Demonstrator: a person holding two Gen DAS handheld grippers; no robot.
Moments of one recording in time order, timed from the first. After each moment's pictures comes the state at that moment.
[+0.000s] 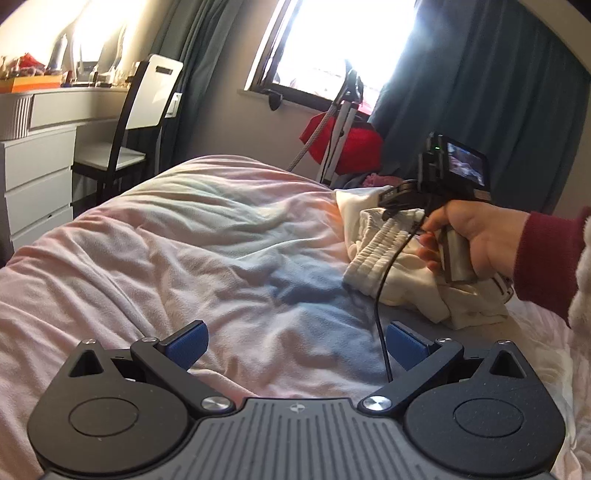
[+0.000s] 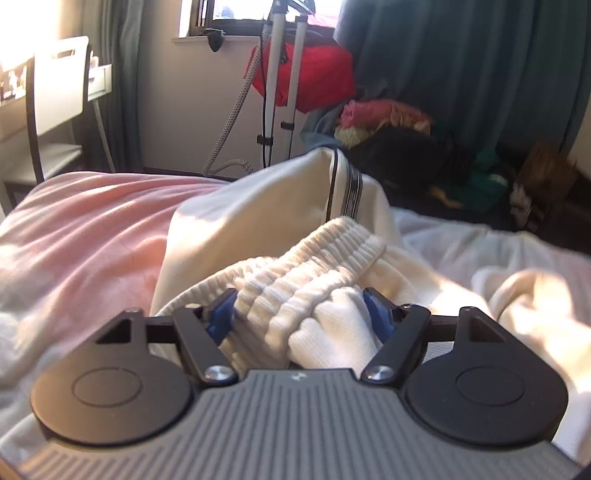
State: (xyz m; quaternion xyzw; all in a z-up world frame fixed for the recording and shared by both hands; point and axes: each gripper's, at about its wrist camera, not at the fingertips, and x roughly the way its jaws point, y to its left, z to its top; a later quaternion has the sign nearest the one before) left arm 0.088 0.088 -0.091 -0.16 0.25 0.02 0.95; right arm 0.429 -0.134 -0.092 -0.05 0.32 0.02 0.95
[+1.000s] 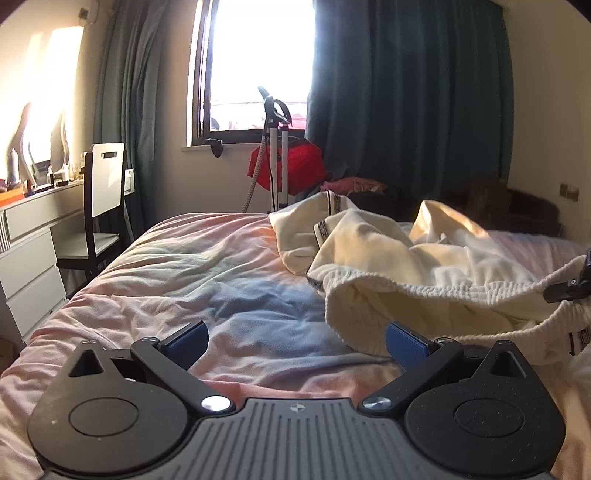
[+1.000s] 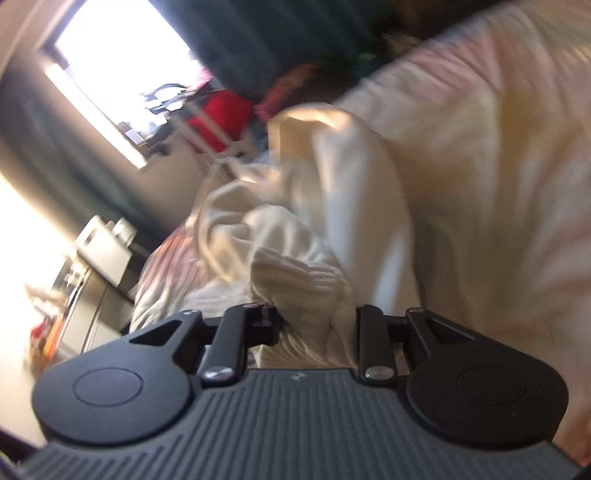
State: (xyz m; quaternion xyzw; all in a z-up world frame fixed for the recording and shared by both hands) left arm 0.023 -0.032 -0.061 0.03 0.22 -0.02 0.98; right arm 0.054 -0.365 -0.075 0.37 0.31 -0.01 0.88
